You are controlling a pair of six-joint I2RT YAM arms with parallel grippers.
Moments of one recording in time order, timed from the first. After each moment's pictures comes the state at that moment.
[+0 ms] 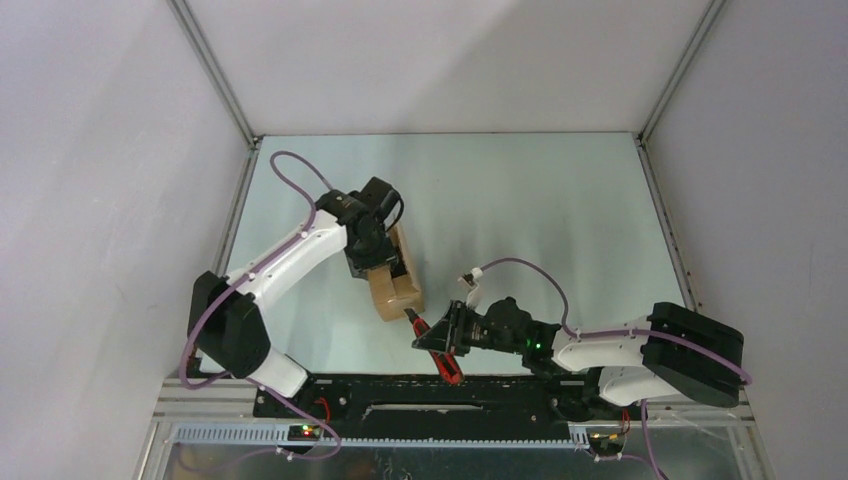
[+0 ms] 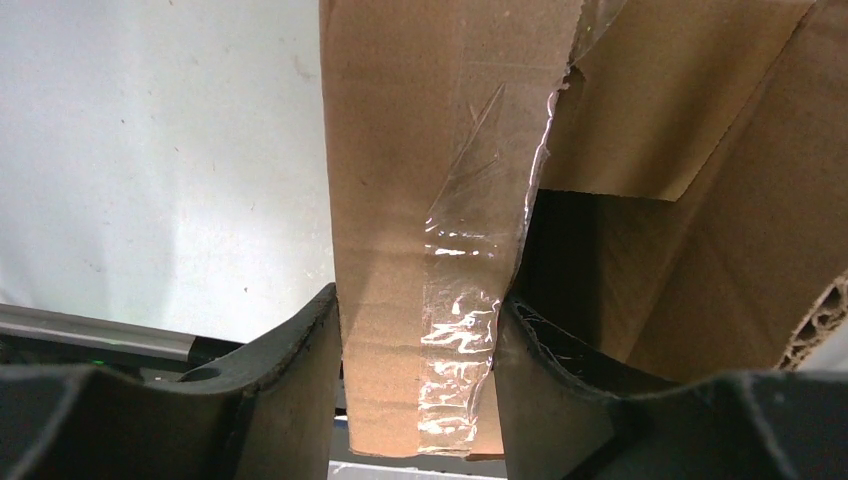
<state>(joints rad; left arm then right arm) -0.58 1.52 1.30 -1.10 -0.17 -0.92 1.16 1.32 0.33 0.75 -0.16 1.27</state>
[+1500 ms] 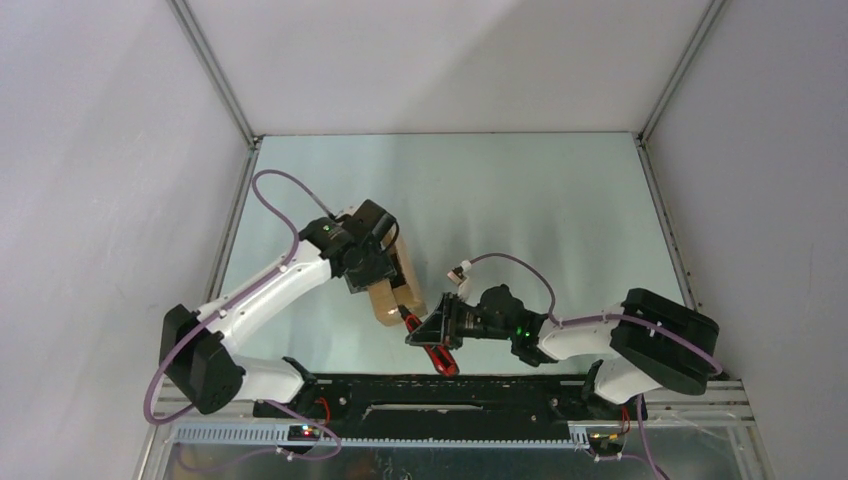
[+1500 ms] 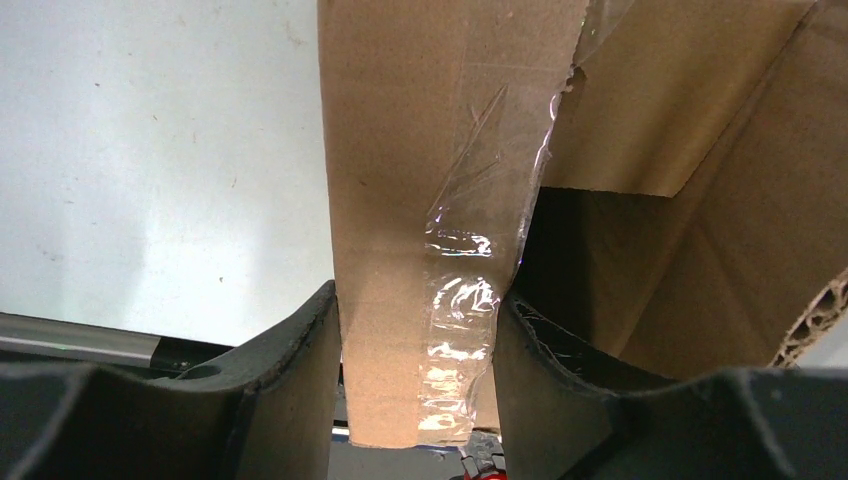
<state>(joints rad) -0.67 1.33 1.14 -1.02 -0.21 -1.04 1.08 1.45 0.38 0.84 -0.35 1.36</state>
